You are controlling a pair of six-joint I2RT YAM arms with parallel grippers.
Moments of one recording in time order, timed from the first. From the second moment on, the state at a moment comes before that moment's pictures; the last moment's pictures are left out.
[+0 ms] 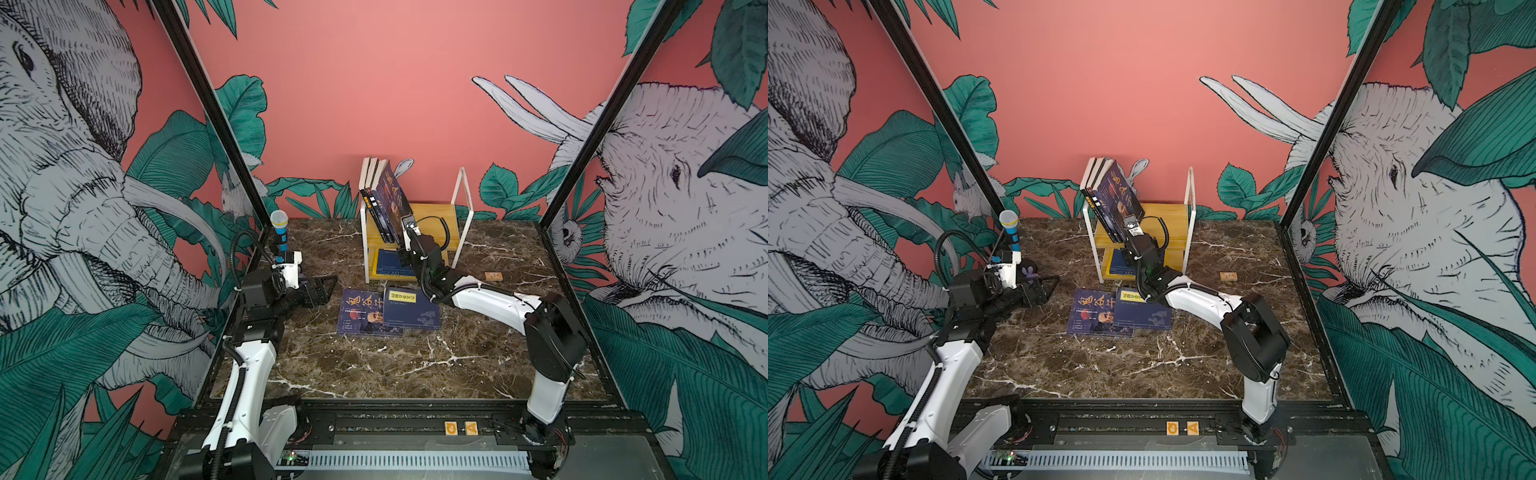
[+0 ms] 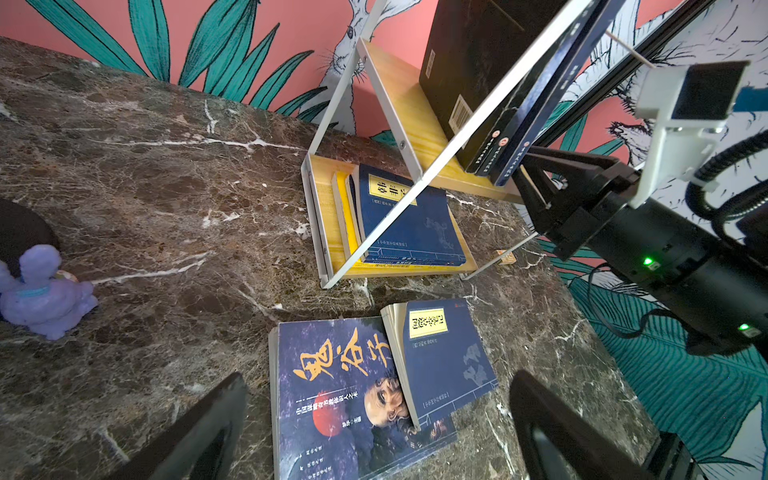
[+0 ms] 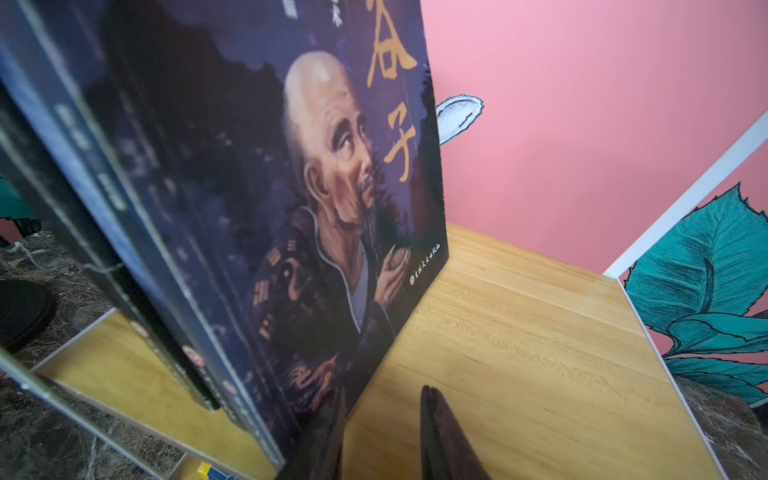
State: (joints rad) left arm 0.12 0.92 0.68 -0.21 0.71 -0.23; right arm 0.77 1.84 1.35 0.26 0.50 -0.06
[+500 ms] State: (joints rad) left arm 0.12 0.92 0.68 -0.21 0.71 -0.23; right arm 0.62 1.91 1.59 0.03 0.50 0.00
